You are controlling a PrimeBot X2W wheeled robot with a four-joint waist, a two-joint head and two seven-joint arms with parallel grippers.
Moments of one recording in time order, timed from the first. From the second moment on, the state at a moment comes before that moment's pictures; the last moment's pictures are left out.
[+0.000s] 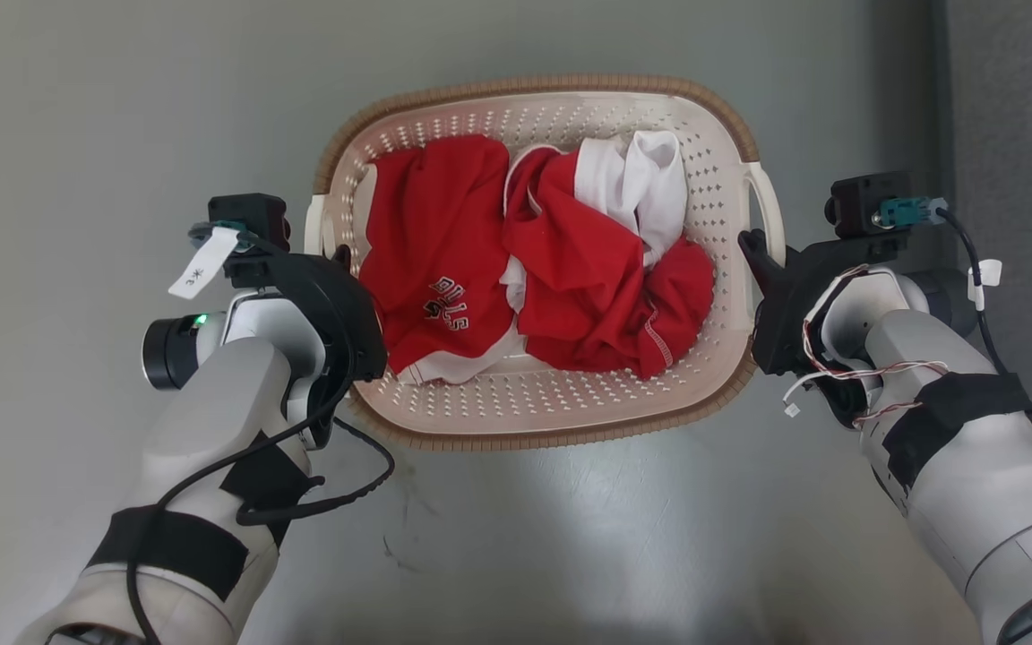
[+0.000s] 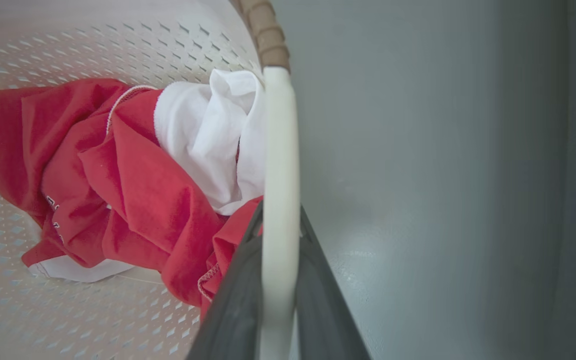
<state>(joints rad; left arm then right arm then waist) -0.98 0.03 -0.57 1.15 -0.81 0.03 0.03 -1.02 -0.15 0.70 1.10 0.69 0.13 0.06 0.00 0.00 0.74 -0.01</state>
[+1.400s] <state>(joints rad) -1.00 0.03 -0.67 1.15 -0.85 0.03 -0.08 -1.05 -0.13 0.78 1.15 0.69 0.12 -0.06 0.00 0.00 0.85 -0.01</state>
